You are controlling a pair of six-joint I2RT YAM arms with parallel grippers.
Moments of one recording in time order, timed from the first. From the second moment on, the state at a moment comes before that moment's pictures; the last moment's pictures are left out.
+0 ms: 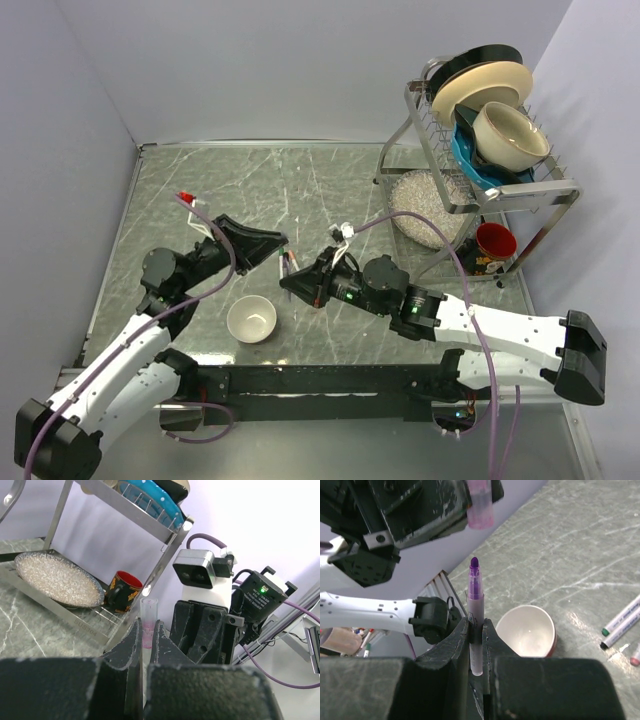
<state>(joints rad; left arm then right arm) -0.46 0.77 0.52 0.66 0.62 -0.84 1.14 1.08 0.74 0.29 0.04 0.58</state>
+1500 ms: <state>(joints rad) -0.46 0.66 0.50 0.43 0.61 -0.76 1.11 1.13 0.82 0.25 0.03 0.54</state>
